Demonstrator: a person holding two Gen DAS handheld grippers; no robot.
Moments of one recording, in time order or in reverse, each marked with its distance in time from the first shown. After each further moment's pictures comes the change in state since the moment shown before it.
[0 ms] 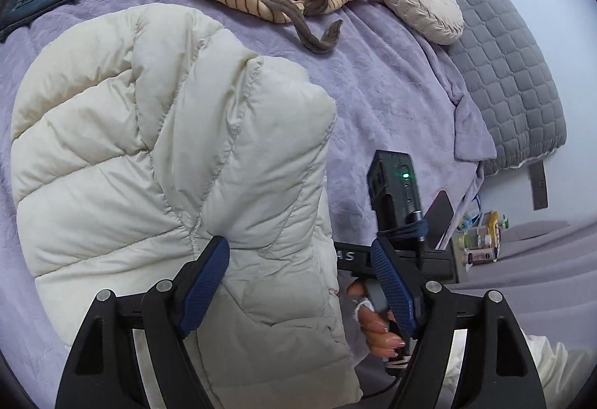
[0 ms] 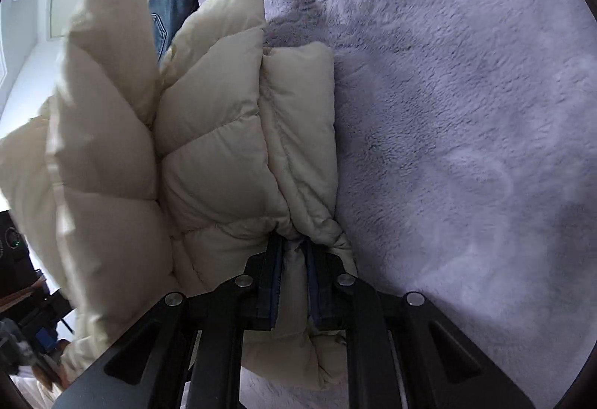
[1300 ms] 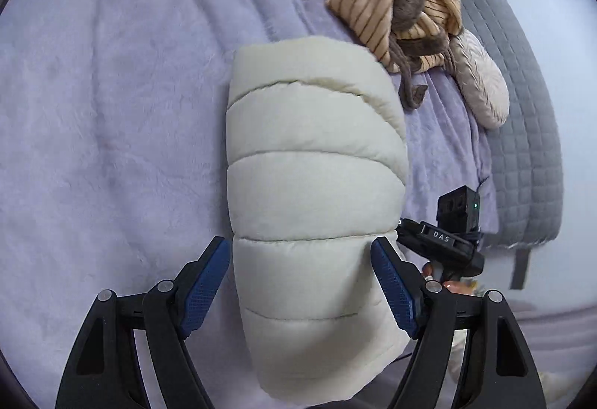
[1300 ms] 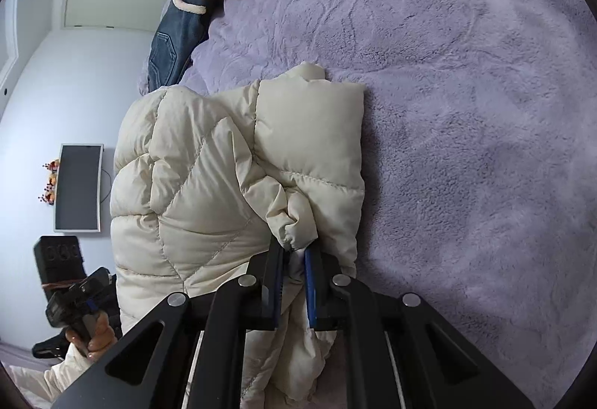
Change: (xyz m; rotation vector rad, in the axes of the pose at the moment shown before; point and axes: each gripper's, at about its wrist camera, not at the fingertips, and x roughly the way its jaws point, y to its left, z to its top) left arm -0.043 0.145 -0.023 -0.398 -0.043 -0.085; right arm -0.064 -0.023 0.035 -0.093 -0.035 -0.003
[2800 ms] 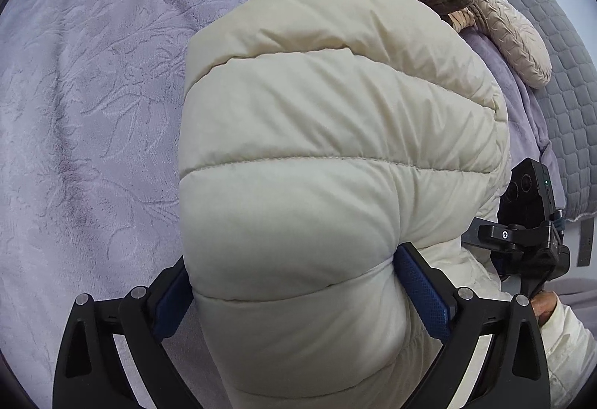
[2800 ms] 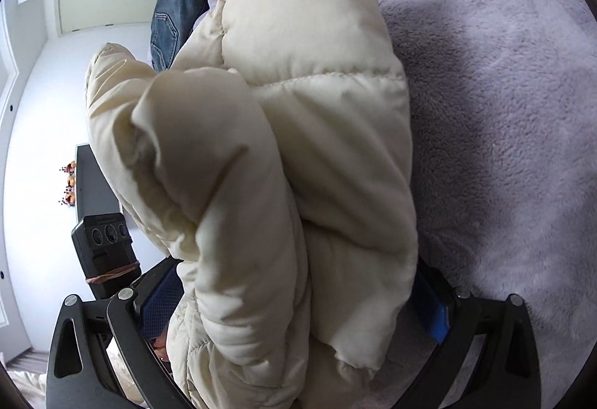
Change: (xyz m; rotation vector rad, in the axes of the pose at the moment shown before) left arm 0.082 -0.042 0.003 0.196 -0.052 0.284; right arm 0.052 0.010 -0.005 0.086 0.121 0.093
